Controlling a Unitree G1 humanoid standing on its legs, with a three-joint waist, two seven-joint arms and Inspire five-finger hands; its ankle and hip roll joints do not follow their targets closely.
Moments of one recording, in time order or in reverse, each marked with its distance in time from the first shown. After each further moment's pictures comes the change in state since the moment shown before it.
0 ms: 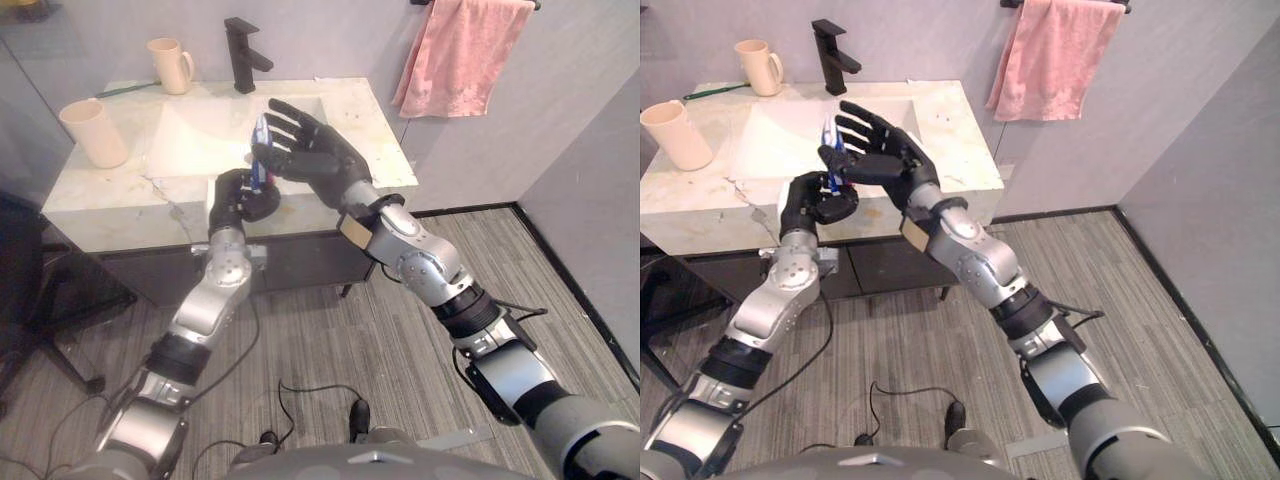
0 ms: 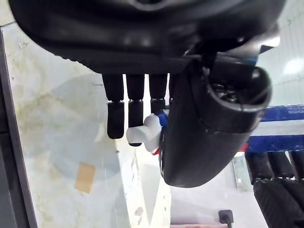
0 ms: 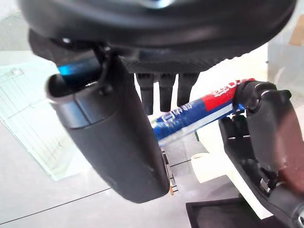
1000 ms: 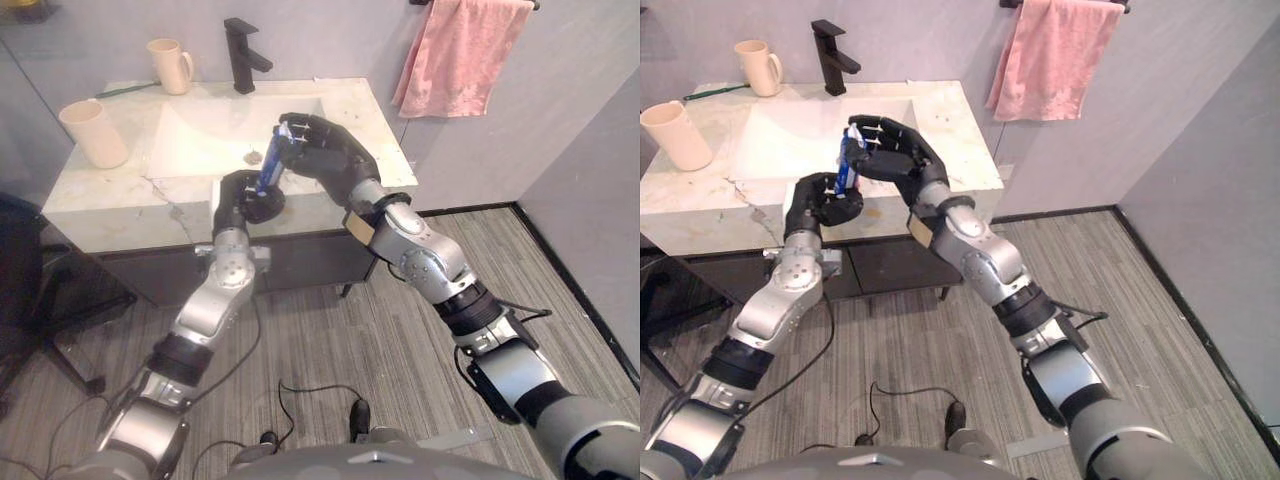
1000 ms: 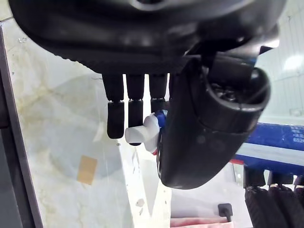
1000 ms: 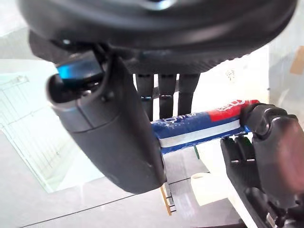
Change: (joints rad) left arm 0.000 -0.006 -0.029 -0.001 0.001 -0.001 0.020; right arm 0.000 -0.004 -0.025 0.027 -0.060 -0.001 -0.014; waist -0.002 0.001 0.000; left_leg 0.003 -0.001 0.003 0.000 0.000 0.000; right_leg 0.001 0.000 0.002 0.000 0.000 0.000
